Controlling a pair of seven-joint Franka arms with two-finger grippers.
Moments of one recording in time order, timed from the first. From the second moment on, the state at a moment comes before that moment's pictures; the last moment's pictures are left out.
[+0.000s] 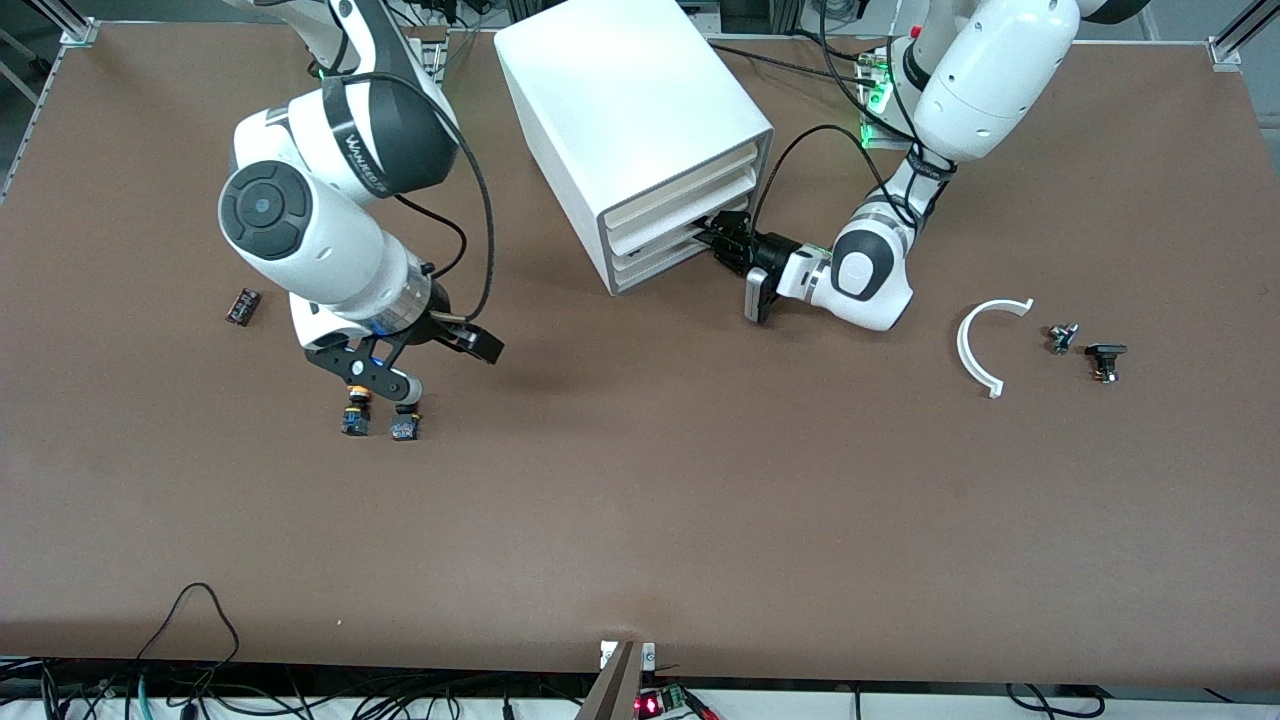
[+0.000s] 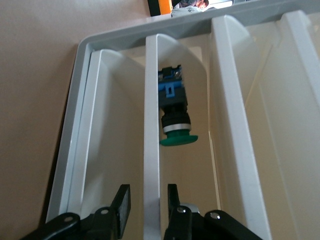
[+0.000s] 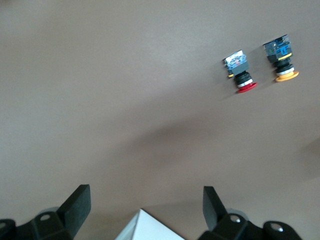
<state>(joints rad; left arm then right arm) -0.26 0.64 -0.17 -2.17 -1.36 1.79 1.31 0.66 0.44 -0.28 -1.39 0.24 1.82 0.80</state>
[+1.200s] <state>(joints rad) -0.10 0.65 -0.13 -1.98 -1.16 1.80 1.20 0.80 0.70 -0.28 -1.07 0.24 1.89 1.40</state>
